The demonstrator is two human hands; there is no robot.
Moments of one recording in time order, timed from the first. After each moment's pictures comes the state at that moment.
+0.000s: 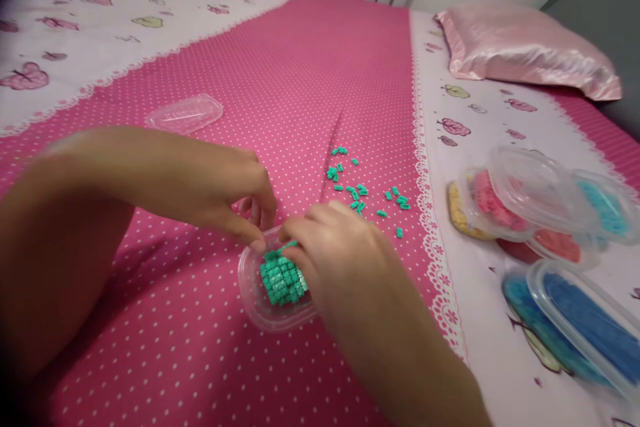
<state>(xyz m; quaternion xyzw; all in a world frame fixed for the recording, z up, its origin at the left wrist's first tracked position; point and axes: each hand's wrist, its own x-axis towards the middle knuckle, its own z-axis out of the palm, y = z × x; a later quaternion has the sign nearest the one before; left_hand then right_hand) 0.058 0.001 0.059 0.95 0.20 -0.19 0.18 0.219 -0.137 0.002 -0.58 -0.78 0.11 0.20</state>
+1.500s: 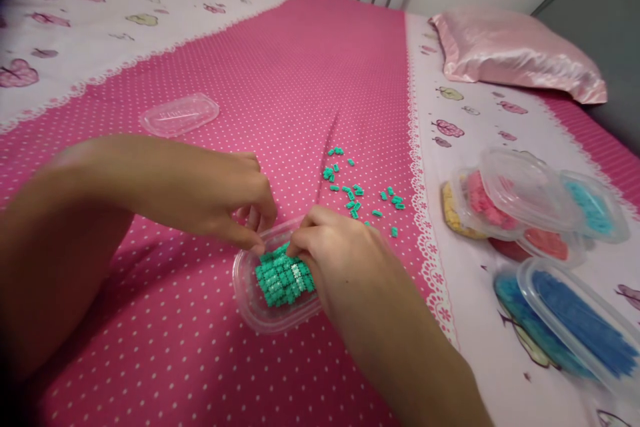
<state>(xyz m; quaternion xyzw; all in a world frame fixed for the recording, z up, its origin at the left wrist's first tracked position) 0.062 -0.006 0.059 0.94 0.16 -0.24 0.20 0.227 -0.134 0.005 -0.59 -0.76 0.21 0.15</state>
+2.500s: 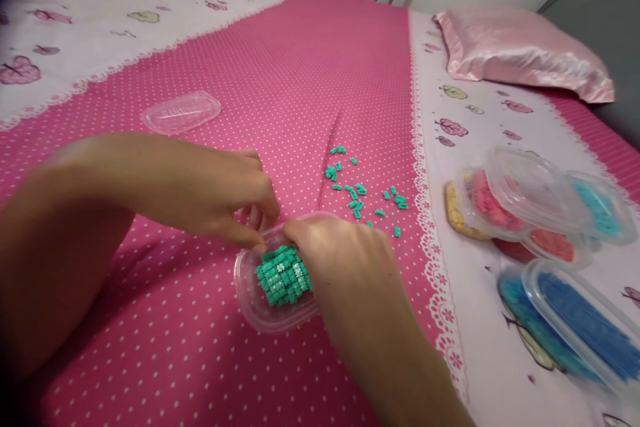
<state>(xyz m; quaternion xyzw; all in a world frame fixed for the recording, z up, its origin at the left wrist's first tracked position) 0.063 -0.006 0.057 0.94 0.17 -0.25 0.18 0.212 -0.131 0.005 -0.66 -0.74 0.11 0.05</state>
